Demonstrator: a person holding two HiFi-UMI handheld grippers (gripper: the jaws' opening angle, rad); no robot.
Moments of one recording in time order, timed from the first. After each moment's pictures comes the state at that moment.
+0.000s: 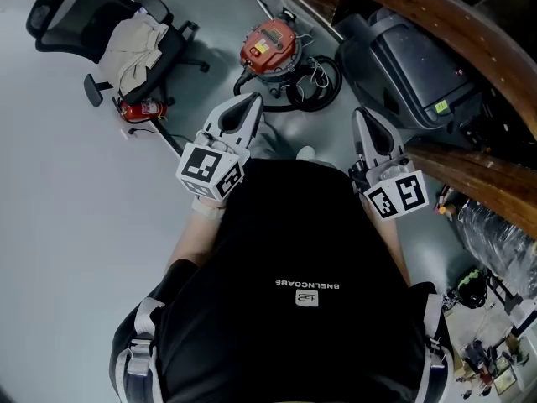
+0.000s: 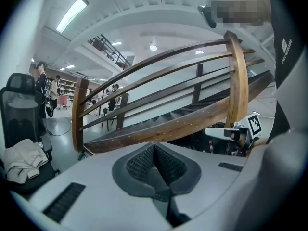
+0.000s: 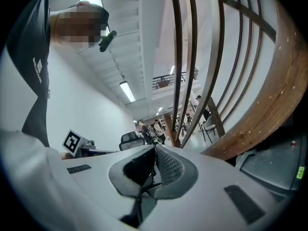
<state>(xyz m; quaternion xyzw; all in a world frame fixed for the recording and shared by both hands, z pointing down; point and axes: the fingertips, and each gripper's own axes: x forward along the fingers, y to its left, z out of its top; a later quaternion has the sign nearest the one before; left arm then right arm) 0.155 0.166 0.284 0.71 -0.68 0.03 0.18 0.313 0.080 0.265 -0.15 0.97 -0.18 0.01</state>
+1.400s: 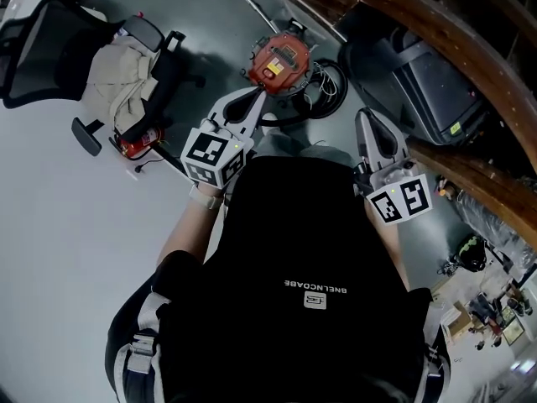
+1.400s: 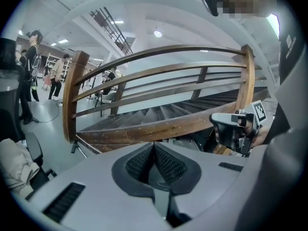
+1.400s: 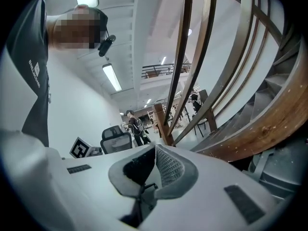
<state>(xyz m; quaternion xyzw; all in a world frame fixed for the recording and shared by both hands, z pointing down) -0.138 0.060 0.356 0.75 -0.60 0.04 0.27 0.024 0.004 0.278 -0.23 0.95 -0.20 -0.05</state>
